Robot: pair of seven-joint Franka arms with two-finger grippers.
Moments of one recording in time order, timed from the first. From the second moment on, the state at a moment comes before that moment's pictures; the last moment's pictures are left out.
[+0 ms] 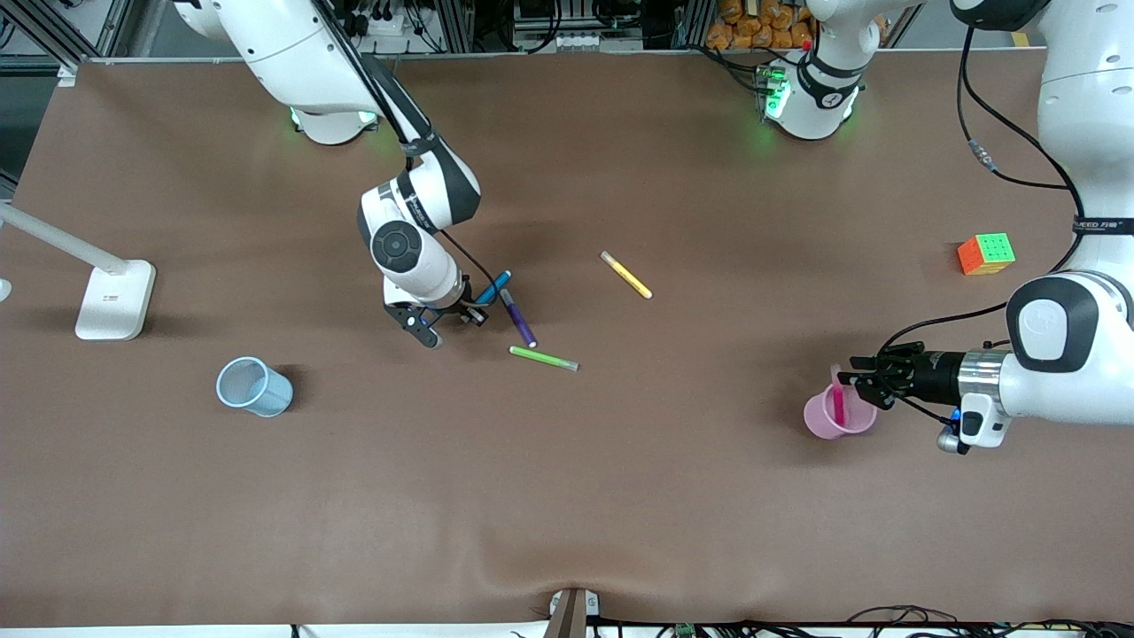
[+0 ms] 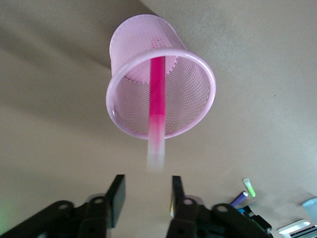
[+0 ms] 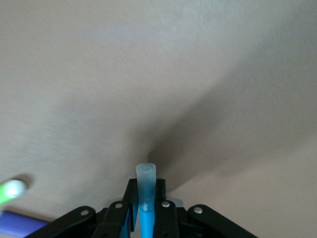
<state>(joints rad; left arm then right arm) 0.26 0.66 -0.24 -1.47 -0.38 1.76 -0.51 0.52 0.48 0.04 -2.07 0.19 2.53 1.12</state>
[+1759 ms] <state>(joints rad) 0.25 0.13 -0.28 -1.42 -0.01 1.48 -0.25 0.23 0.41 -0.29 -1.72 -0.08 2.36 0.23</state>
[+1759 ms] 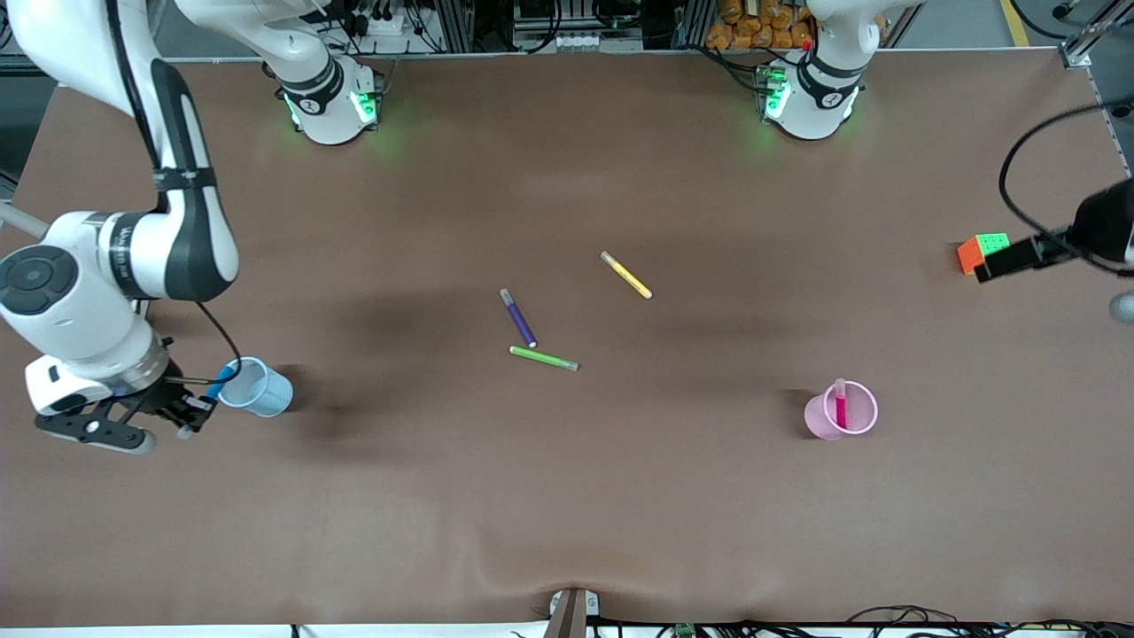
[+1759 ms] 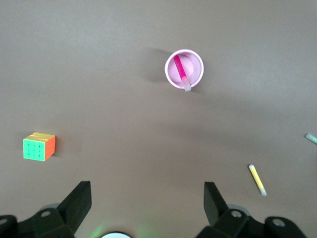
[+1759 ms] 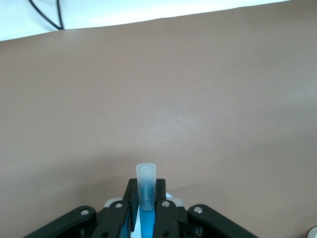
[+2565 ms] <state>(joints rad) 0.06 -0.08 -0.12 -1.64 -0.01 1.52 -0.16 0.21 0.46 -0.29 -1.89 -0.08 2.68 0.22</state>
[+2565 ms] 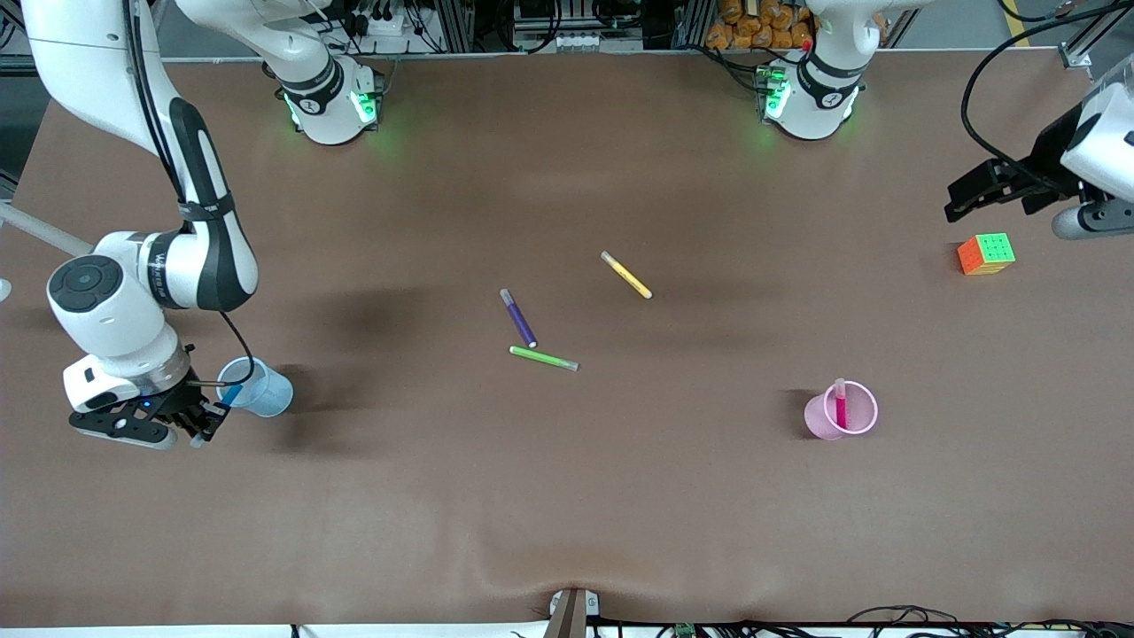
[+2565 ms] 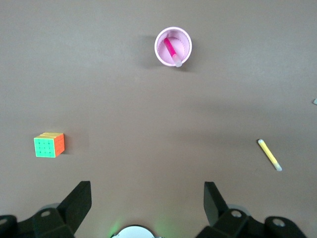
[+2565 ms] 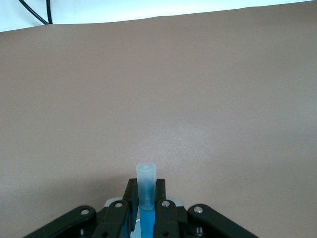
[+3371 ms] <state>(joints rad) -0.05 -0.10 -0.04 -1.65 0.04 1.49 -0.14 0.21 0.46 -0.28 -1.95 -0.08 2.70 0.22</state>
